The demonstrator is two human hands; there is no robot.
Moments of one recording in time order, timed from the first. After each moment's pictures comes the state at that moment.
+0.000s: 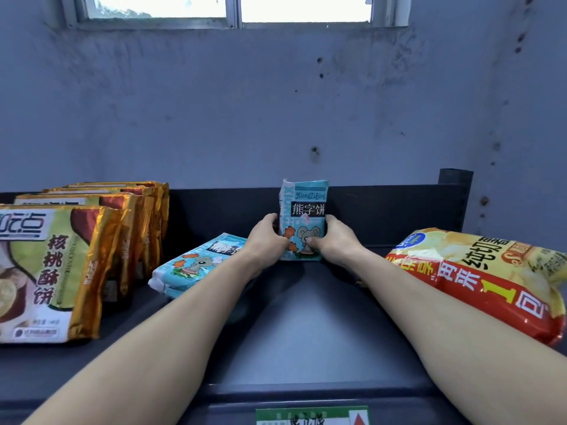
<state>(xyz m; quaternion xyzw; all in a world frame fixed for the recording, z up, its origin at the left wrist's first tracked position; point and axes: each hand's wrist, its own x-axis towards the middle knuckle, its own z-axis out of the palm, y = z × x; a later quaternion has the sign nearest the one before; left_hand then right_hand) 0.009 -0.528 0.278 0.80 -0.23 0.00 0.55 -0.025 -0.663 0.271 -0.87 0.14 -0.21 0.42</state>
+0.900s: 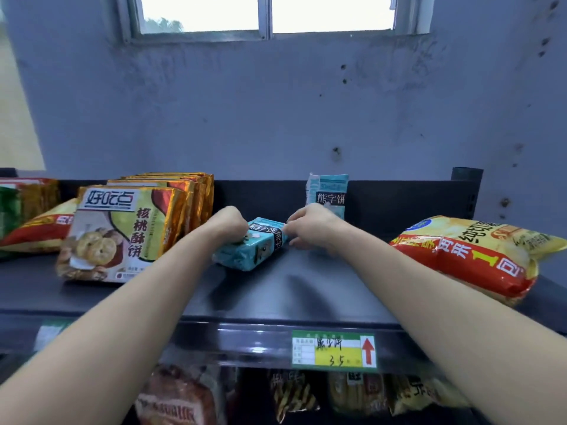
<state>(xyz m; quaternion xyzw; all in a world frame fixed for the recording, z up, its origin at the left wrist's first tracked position) -0.028 -0.415 0.309 0.96 -0.06 0.07 0.27 -0.081 -0.562 0.305 -0.88 0.06 -0.10 0.47</state>
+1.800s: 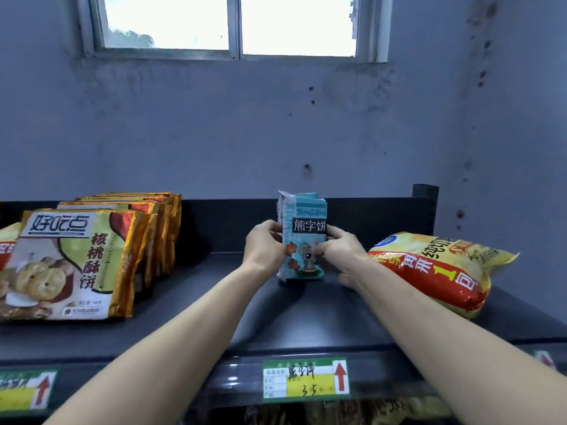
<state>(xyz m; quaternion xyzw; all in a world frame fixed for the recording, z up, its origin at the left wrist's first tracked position) -0.055 -0.508 0.288 0.76 -0.22 0.07 0.60 -0.101 -0.630 0.285 -0.68 0.14 -0.21 0.69</state>
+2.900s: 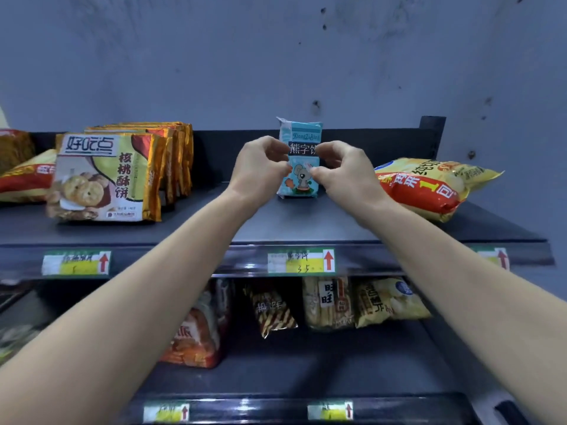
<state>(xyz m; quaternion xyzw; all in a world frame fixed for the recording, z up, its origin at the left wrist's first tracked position) -0.148 -0.461 0.301 0.77 -0.27 0.15 0.56 -0.200 -0.586 0.292 -0.83 0.03 -0.33 0.45</state>
